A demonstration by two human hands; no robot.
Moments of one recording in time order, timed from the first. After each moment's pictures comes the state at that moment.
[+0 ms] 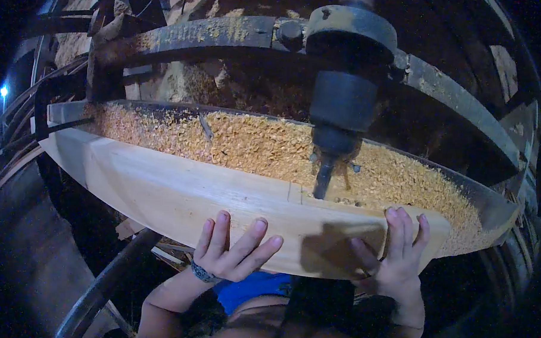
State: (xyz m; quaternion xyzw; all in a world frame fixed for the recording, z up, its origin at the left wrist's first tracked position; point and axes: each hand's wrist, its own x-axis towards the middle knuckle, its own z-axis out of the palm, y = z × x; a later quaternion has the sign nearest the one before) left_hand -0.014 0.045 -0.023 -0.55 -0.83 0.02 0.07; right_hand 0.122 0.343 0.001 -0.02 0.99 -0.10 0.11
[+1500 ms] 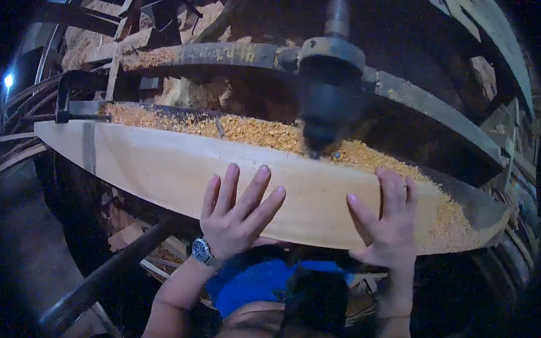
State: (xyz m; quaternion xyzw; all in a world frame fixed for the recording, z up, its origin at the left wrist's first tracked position) left_hand -0.034 0.088 -0.017 -0.45 -0.89 -0.03 0.06; right_hand 0.091 0.362 0.014 0.01 0.97 -0.21 0.06
